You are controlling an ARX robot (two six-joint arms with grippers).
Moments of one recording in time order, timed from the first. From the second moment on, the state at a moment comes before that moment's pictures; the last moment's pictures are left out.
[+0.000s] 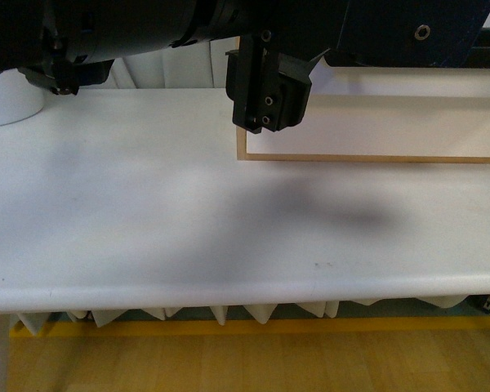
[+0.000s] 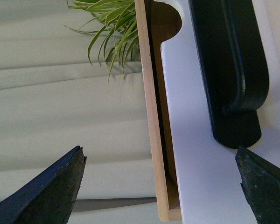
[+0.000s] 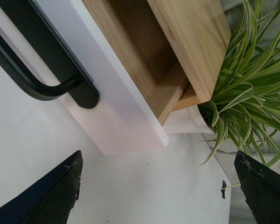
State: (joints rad) left arm -0.64 1.74 0.98 0.83 0.12 1.74; right arm -0.28 1.20 0.96 -0.17 -0.32 -1.12
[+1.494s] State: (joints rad) left arm -0.58 2.07 1.46 0.72 0.11 1.72; right arm -0.20 1.70 1.22 0.21 -0.16 -0.93
